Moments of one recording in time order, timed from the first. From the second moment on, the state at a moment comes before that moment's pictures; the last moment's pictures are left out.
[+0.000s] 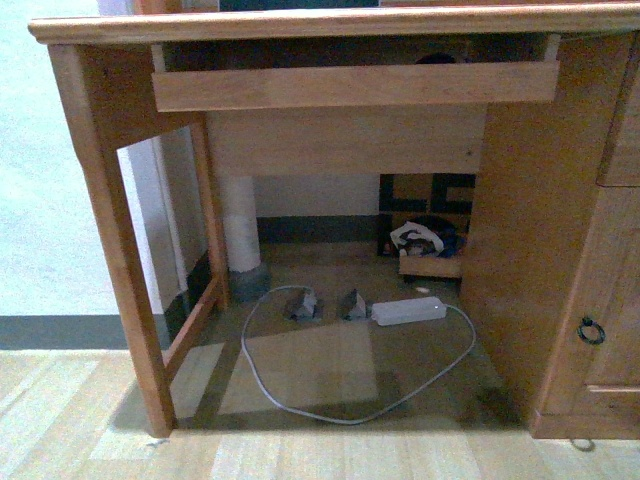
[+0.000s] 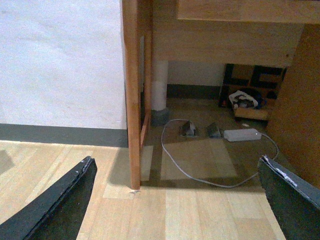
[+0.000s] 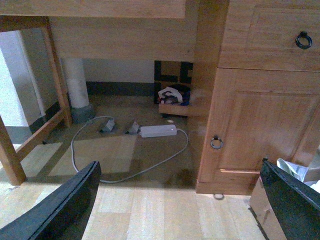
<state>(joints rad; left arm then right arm) 0.00 0.00 0.01 0.00 0.00 0.00 0.00 0.01 0.02 0.00 0.00 0.00</state>
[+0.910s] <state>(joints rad) 0.00 0.00 0.01 0.00 0.00 0.00 0.00 0.01 0.02 0.00 0.00 0.00</state>
